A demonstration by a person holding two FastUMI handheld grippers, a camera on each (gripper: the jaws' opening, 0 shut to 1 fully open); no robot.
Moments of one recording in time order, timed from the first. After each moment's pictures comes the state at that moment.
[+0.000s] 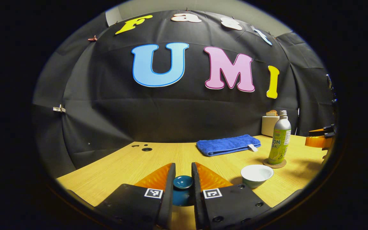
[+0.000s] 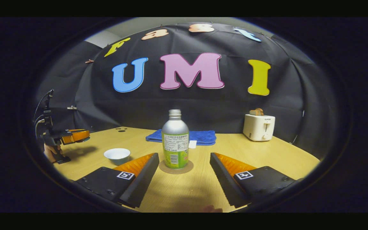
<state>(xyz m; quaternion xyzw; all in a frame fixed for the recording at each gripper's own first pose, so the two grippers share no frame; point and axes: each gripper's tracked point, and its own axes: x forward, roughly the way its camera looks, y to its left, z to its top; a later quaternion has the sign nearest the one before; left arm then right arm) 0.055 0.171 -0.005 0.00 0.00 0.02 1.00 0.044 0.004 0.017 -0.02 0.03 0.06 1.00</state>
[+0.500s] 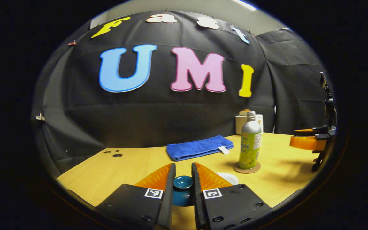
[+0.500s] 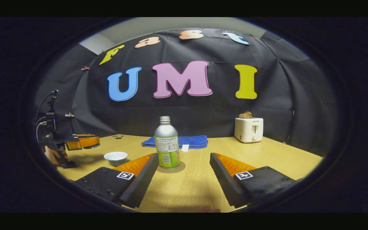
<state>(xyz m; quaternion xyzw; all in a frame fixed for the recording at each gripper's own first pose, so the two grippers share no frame) 0.072 0.062 0.014 0.03 0.00 -0.09 1.00 0.056 0.011 0.001 0.03 0.01 0.05 1.00</state>
